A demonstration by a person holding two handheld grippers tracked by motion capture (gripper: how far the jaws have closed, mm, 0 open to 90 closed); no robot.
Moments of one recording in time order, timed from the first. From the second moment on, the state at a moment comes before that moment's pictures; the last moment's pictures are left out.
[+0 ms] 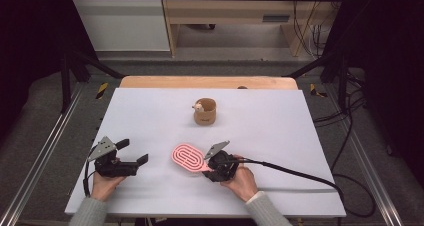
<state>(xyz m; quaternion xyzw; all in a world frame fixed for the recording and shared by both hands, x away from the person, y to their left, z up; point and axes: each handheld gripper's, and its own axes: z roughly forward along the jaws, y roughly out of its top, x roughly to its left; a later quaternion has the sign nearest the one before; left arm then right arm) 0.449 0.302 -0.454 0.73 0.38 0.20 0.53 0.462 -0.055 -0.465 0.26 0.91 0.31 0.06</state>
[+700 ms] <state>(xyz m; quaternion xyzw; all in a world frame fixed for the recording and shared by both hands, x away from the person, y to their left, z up) 0.449 0.301 -0.453 0.73 0.38 0.20 0.53 0.459 -0.061 -0.451 0.26 0.91 0.33 0.07</state>
